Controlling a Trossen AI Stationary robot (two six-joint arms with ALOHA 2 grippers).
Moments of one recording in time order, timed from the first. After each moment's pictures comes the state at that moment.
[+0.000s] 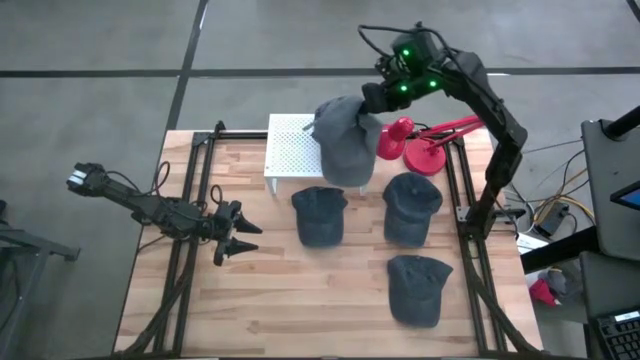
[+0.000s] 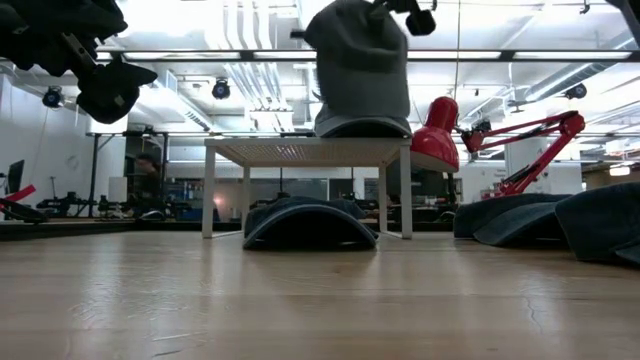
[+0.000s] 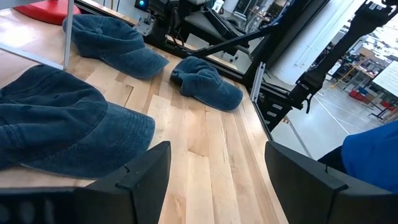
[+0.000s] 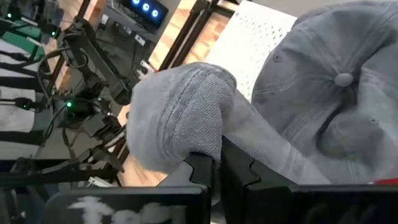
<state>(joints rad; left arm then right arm) -0.37 0.47 0.26 0.05 -0.20 -0.52 -0.60 1.79 2.35 -1.30 -0.41 0.62</state>
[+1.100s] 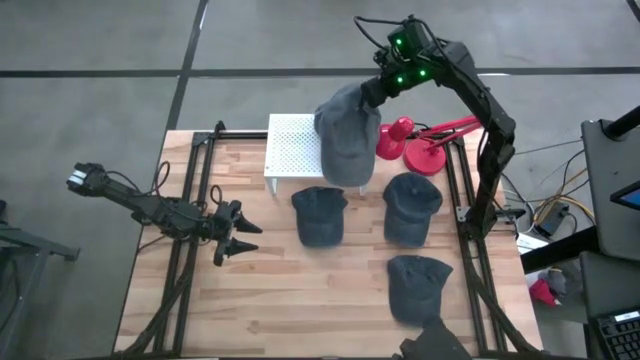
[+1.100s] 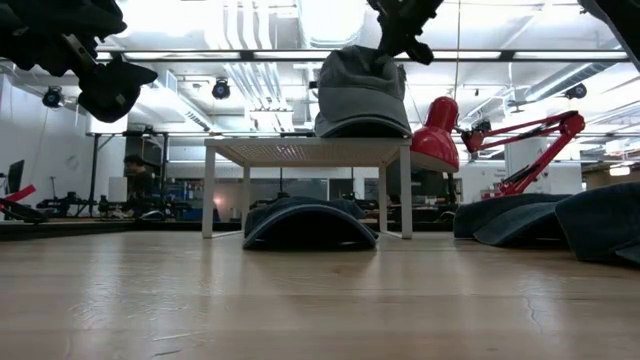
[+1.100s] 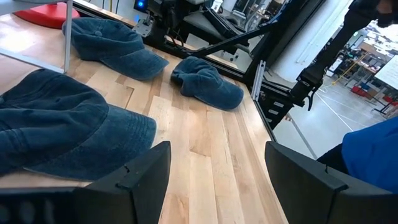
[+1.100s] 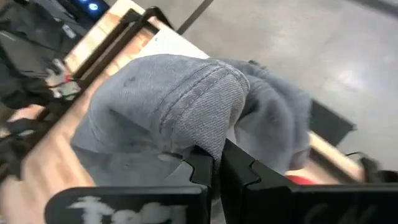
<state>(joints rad) -0.37 0.47 0.26 0.04 -0.20 -0.49 -0.74 1.88 2.34 -1.31 -0.27 0.26</state>
